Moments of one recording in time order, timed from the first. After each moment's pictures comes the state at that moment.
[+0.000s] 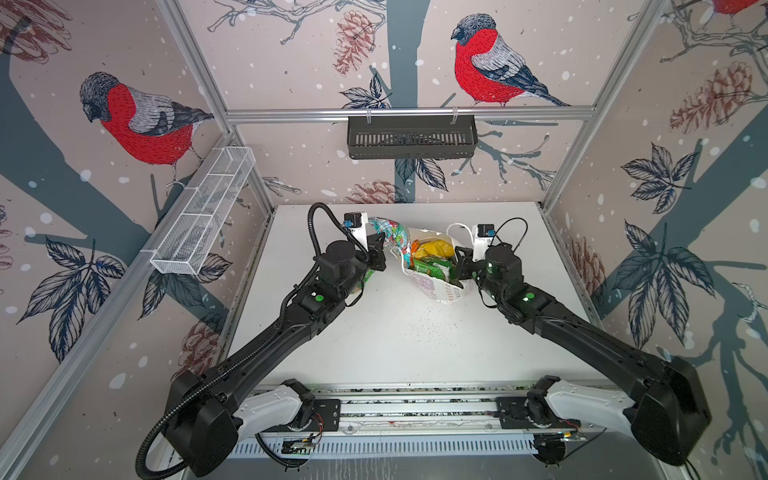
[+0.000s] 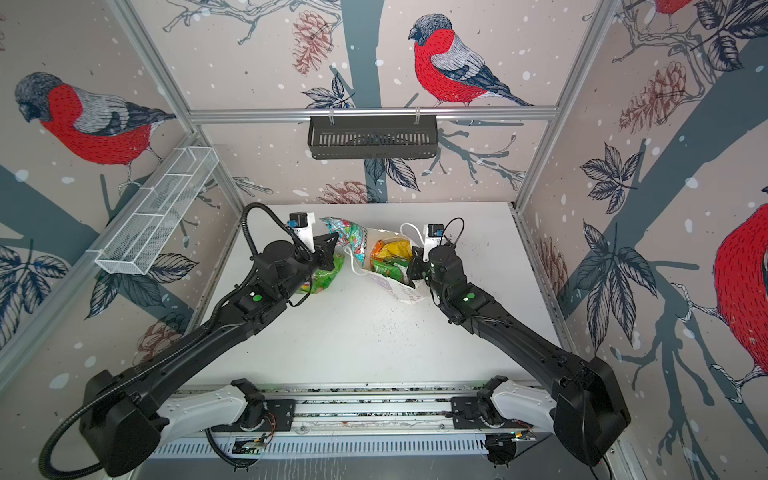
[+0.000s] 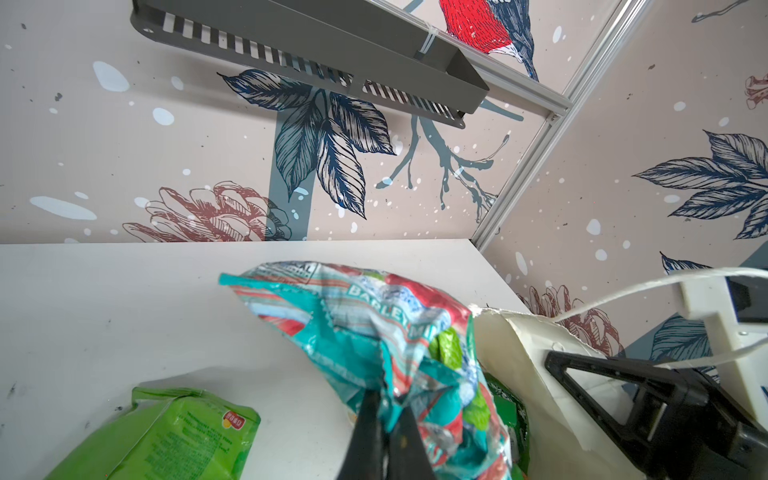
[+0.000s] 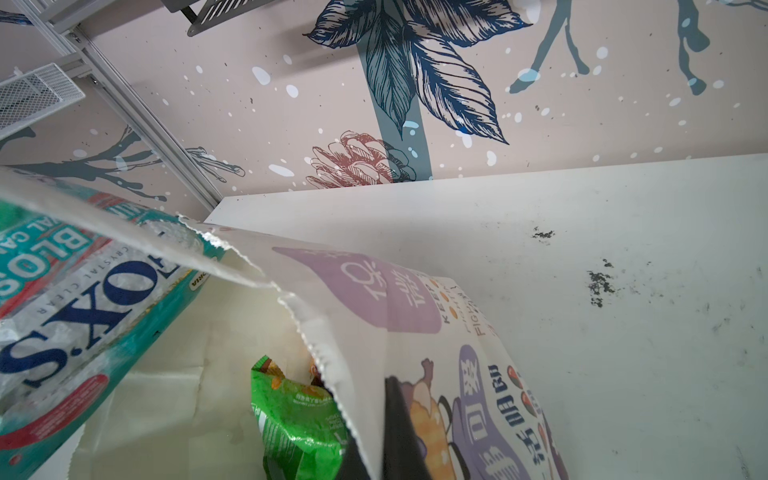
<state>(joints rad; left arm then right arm) -0.60 1.14 0.89 0.13 -0.09 -0.36 0.62 1.16 0.80 0.05 0.17 0.37</state>
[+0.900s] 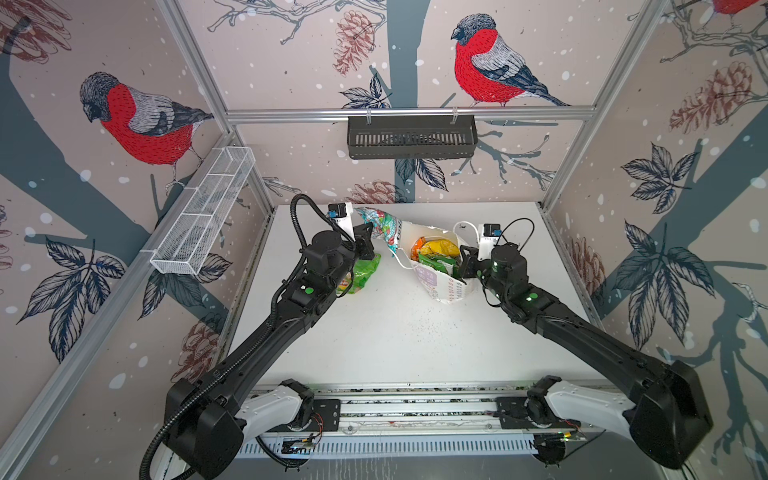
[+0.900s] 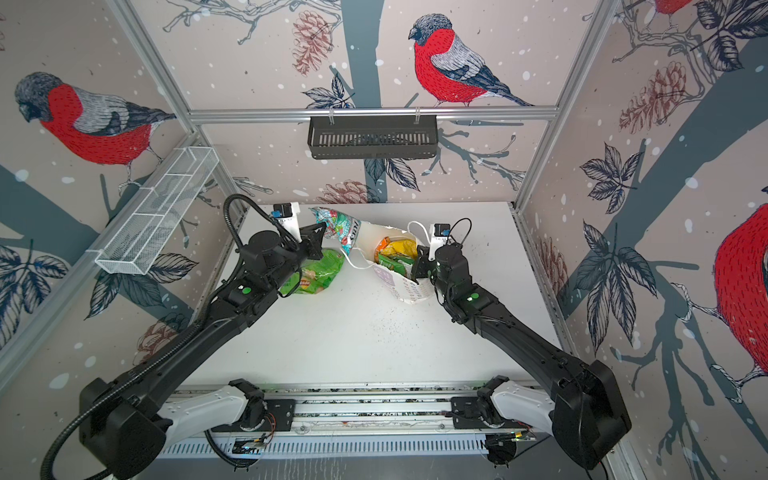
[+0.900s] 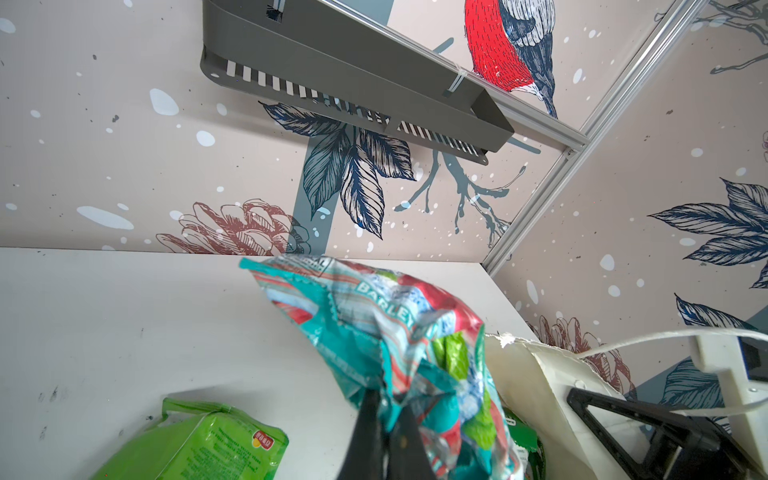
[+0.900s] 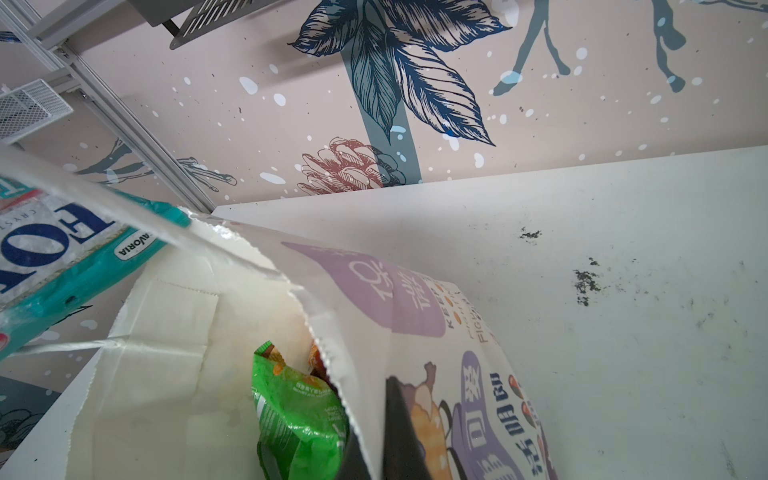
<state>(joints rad) -0.49 1.13 0.94 0.09 -0.02 -0.40 0.56 1.15 0.78 0.08 0.13 0.37</state>
